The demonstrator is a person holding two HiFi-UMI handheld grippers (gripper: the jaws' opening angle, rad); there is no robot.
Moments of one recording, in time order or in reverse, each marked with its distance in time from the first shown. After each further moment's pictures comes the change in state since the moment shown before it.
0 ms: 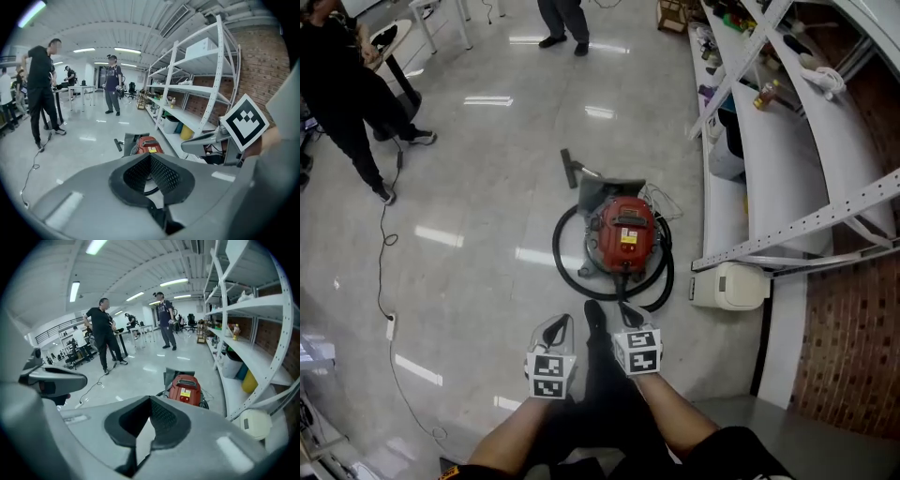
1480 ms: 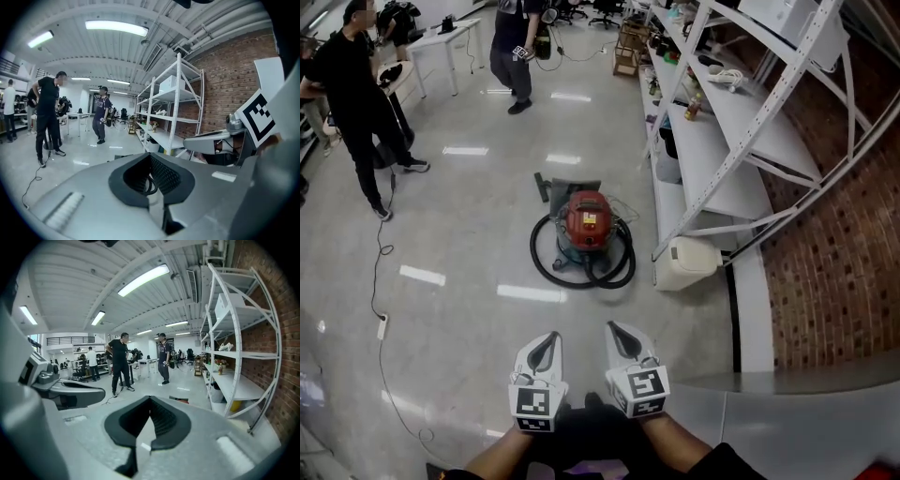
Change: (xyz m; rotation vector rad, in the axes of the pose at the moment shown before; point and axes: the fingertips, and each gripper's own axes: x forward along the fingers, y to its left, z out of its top) left arm -0.301 -0.166 -0.013 0.095 -0.333 -0.057; right arm -0.362 0.121 -0.034 -0.082 -0.408 -0.010
